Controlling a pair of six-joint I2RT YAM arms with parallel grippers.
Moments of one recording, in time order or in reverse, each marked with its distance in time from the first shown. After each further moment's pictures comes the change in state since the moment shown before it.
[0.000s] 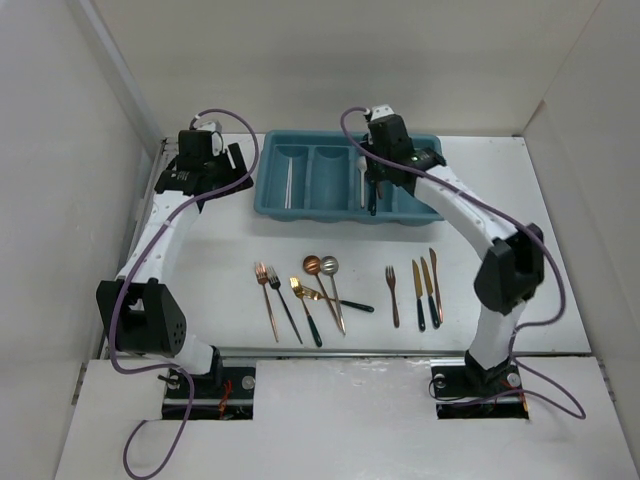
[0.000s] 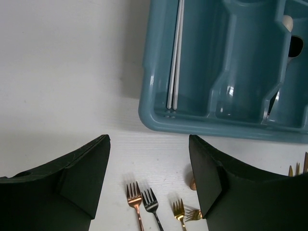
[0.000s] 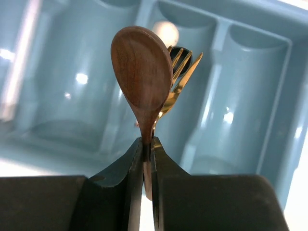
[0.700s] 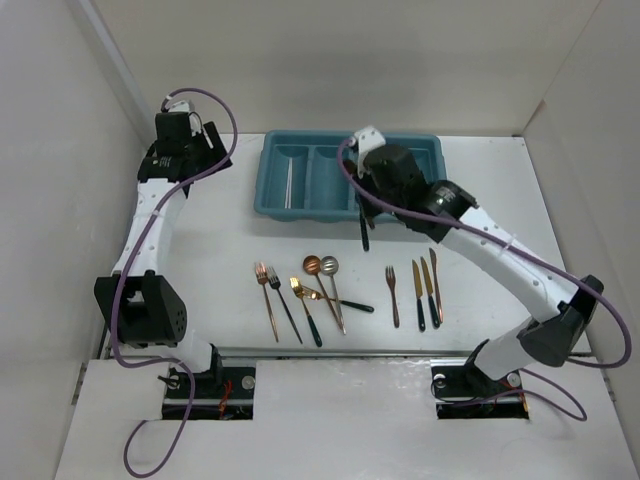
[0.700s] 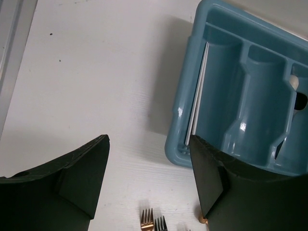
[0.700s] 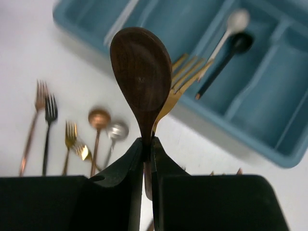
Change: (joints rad) left arm 0.098 0.057 0.156 -0.005 -0.069 0.008; right arm 0.285 -0.435 -0.239 -0.166 -0.040 0.002
